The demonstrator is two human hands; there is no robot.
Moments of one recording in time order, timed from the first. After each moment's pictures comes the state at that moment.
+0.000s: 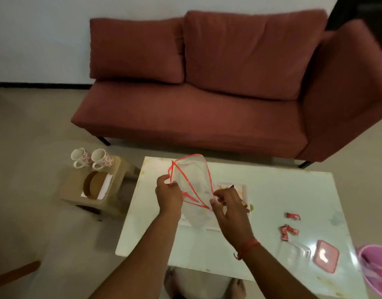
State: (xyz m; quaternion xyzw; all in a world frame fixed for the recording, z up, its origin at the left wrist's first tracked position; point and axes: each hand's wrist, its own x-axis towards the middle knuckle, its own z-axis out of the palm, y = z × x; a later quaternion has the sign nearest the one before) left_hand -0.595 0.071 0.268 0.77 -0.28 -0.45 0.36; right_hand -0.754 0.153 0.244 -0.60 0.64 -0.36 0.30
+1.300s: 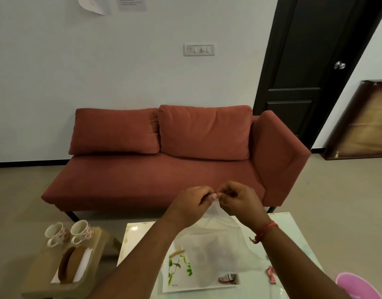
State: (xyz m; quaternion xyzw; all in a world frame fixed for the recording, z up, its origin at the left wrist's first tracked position) left_hand -0.601 0.069 0.449 0.32 -0.87 -0.26 0.26; right_hand -0.770 0.139 0.460 -0.55 0.65 -0.44 0.28
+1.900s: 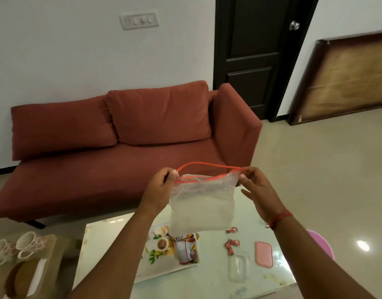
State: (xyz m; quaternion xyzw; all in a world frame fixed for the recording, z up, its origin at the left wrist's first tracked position) left_hand -0.764 0.081 0.417 0.43 -0.72 -0.43 0.33; right_hand -1.009 0.218 0.399 -0.32 0.61 -0.60 0.40
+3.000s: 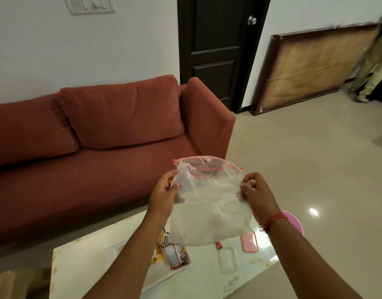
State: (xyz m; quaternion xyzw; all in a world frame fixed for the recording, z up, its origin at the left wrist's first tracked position) left_hand -0.796 0.068 0.386 0.41 -0.57 -0.65 0.30; right_hand -0.990 0.226 0.397 -0.17 0.73 -0.59 0.30
